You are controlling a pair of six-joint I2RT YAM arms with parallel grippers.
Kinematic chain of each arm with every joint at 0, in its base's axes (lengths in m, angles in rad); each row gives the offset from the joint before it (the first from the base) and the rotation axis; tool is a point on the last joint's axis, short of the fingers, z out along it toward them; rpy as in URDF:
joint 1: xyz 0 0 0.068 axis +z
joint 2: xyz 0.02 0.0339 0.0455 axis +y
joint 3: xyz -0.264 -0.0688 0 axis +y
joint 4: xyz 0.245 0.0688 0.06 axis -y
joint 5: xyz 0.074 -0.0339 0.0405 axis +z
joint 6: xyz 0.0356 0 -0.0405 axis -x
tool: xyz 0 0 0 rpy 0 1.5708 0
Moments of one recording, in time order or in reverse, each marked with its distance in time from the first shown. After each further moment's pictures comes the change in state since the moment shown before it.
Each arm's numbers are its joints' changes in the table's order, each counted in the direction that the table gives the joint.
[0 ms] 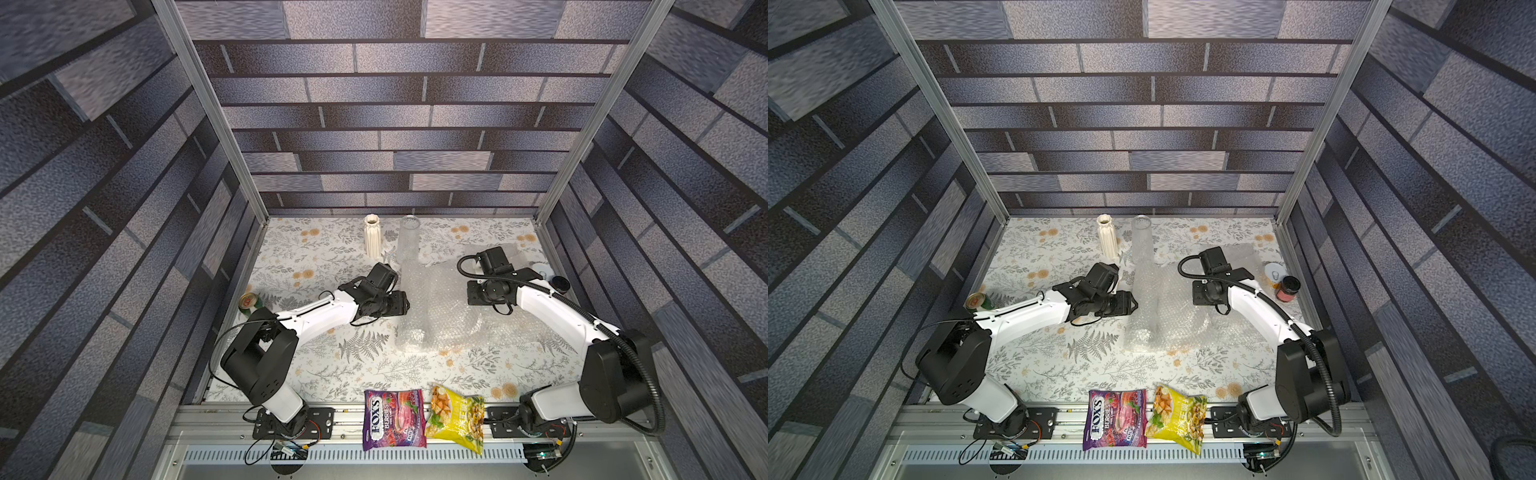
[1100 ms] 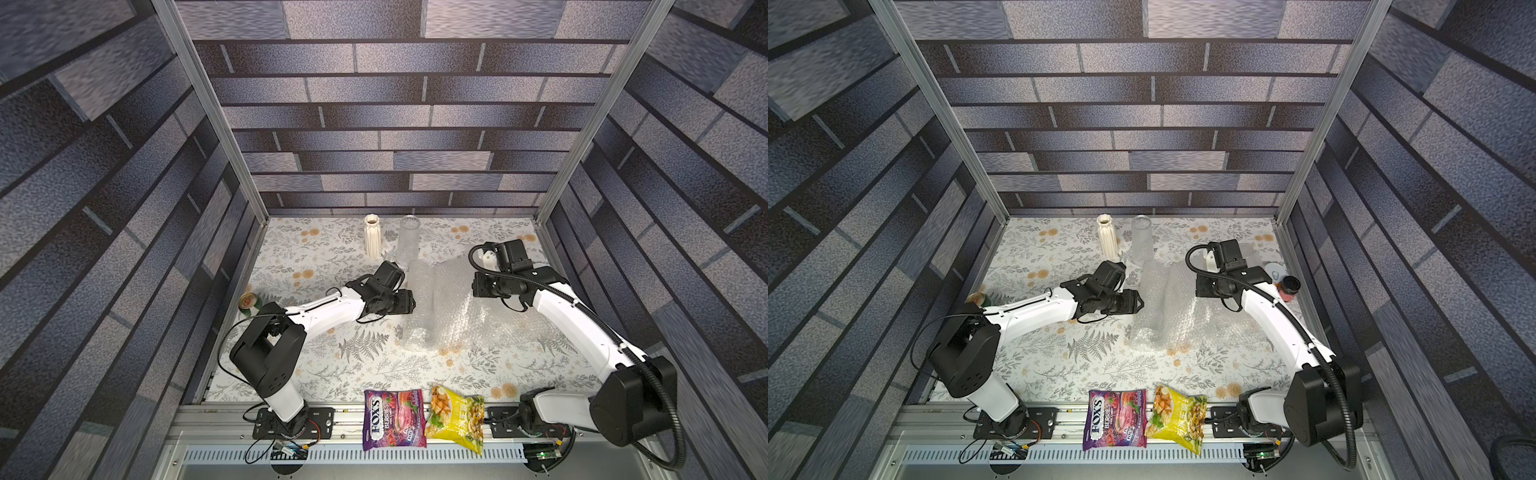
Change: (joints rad) left arm -0.025 0.054 -0.060 0.000 0.000 -0.011; right arm -0.048 -0.128 -0.071 -0.035 0.187 0.024
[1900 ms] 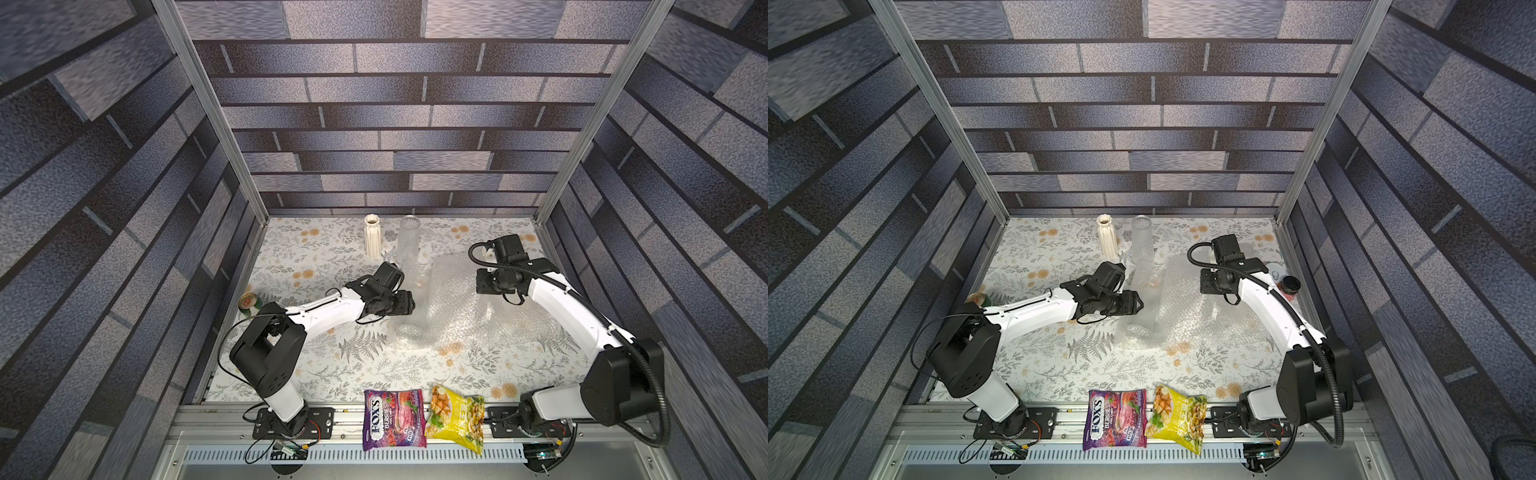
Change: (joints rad) left arm 0.000 0.000 0.011 0.005 0.000 0.000; right arm -0.047 0.120 -0.050 -0.054 -0.138 0.025
